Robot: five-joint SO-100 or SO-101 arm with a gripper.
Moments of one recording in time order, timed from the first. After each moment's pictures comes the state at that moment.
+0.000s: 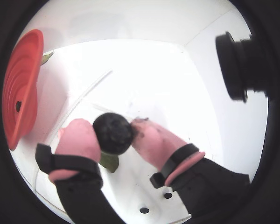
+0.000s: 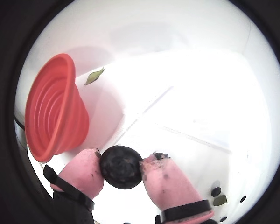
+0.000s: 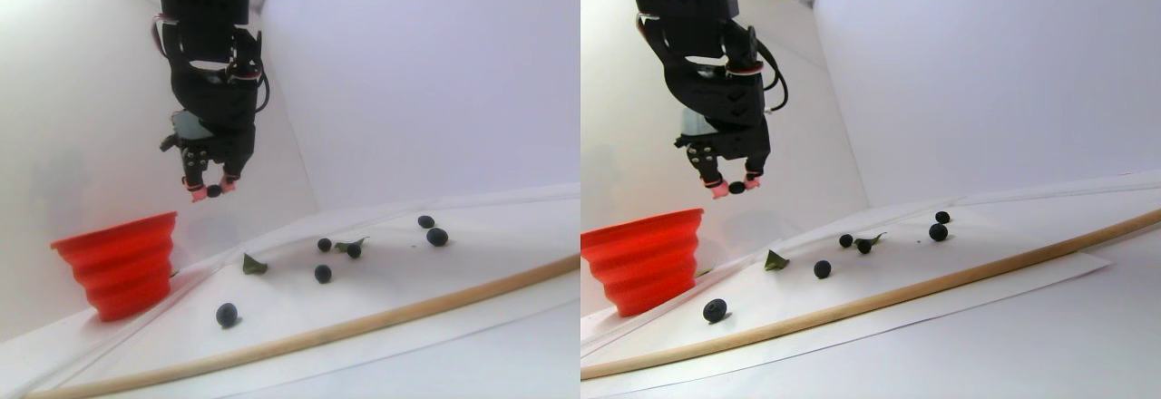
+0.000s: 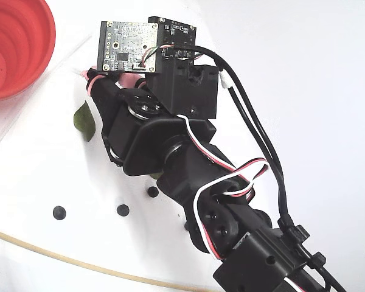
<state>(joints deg) -12.8 61.2 100.2 -13.7 -110.8</state>
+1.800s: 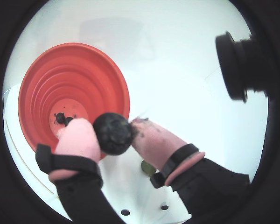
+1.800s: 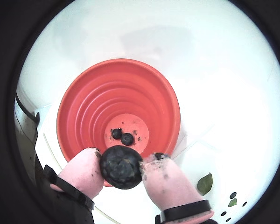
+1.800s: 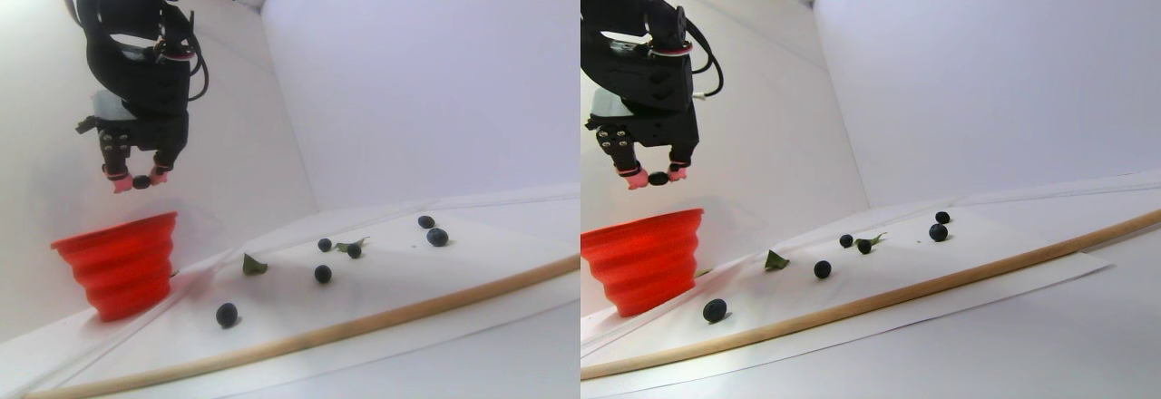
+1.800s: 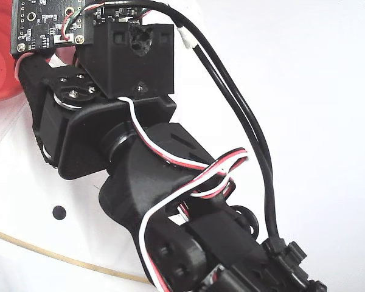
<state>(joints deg) -24.9 63.2 101.2 -12.8 -107.4</state>
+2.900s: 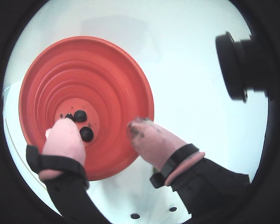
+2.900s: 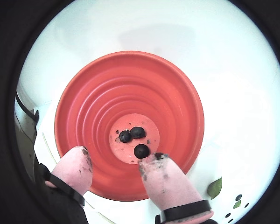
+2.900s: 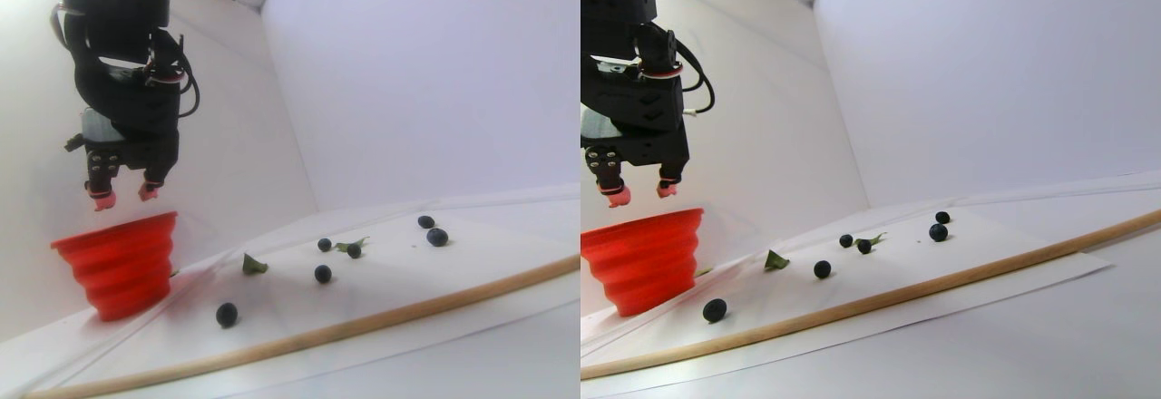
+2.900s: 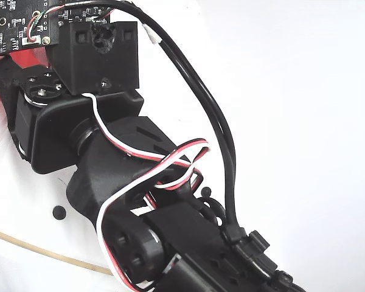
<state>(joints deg) -26.1 56.9 97.0 -14.4 -106.9</state>
